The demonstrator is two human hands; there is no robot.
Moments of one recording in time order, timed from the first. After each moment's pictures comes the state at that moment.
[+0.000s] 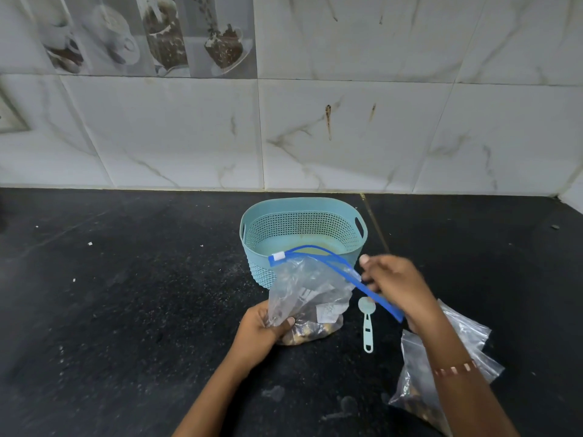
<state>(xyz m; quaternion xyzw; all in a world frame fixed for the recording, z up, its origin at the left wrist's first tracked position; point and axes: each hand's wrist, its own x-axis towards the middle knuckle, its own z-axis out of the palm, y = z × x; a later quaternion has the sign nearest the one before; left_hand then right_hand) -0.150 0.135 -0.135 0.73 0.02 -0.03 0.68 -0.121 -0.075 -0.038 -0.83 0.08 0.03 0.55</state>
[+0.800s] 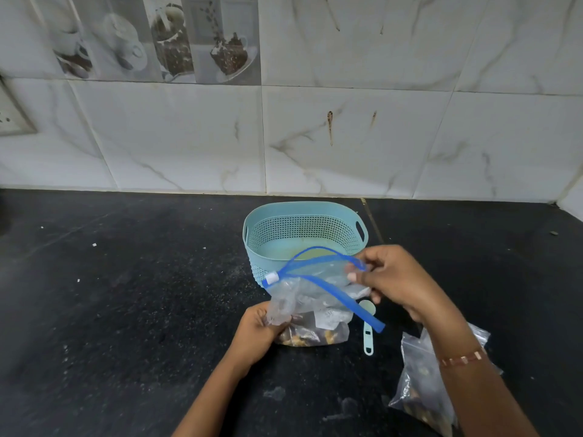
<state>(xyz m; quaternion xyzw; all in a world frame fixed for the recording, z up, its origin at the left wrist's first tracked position) -0.150 0.137 -0.129 0.72 0.00 -0.03 0.70 -0.124 -0.068 -0.008 -0.86 -0.02 0.09 0.50</state>
